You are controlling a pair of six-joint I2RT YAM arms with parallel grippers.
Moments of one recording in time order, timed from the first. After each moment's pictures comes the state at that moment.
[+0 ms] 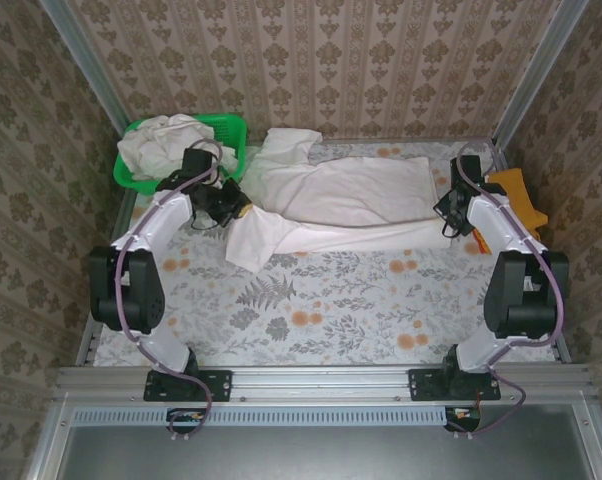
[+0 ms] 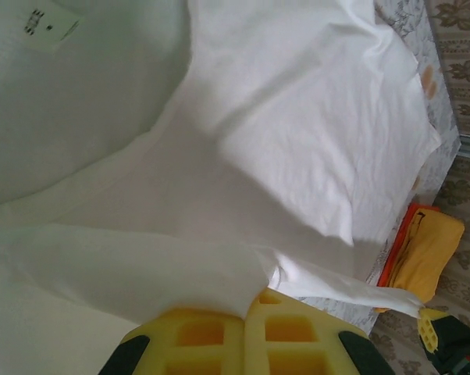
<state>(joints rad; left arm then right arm) -0.20 1.69 1.32 -0.62 0.50 -0.90 -0.09 1.63 1.22 -0.71 0.20 0.81</state>
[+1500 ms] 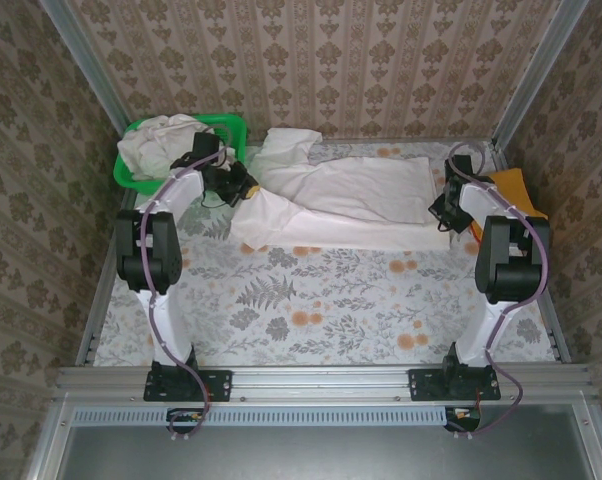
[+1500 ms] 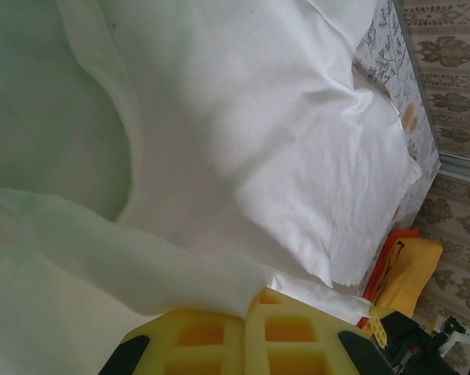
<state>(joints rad) -0.17 2.02 1.62 -0.59 0.58 -0.89 -0.12 1.88 1.34 -0.68 0.16 0.77</state>
